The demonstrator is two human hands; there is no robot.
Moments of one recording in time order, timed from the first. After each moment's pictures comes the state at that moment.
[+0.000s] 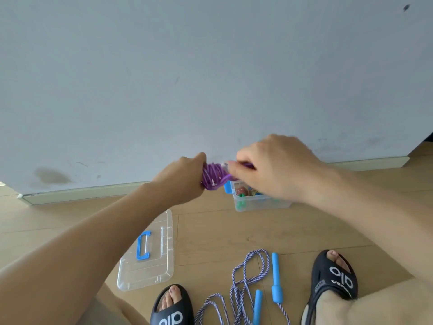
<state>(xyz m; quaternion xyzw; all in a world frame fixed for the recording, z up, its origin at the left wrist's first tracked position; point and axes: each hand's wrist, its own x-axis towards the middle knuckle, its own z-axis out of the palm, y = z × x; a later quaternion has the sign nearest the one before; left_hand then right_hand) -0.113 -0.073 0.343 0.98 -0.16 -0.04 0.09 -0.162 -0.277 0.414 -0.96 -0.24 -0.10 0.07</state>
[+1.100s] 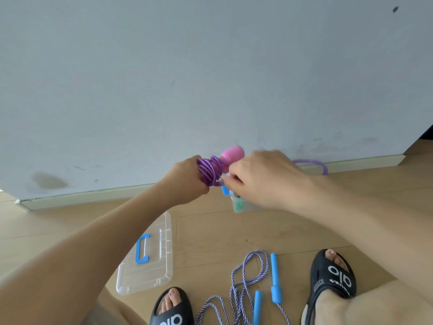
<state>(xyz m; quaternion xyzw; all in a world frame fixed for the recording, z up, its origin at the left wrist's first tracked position) -0.114 -0.089 0.344 0.96 -0.08 -0.08 0.26 -0.162 -0.268 0.398 -0.97 -0.25 -0.02 0.02</state>
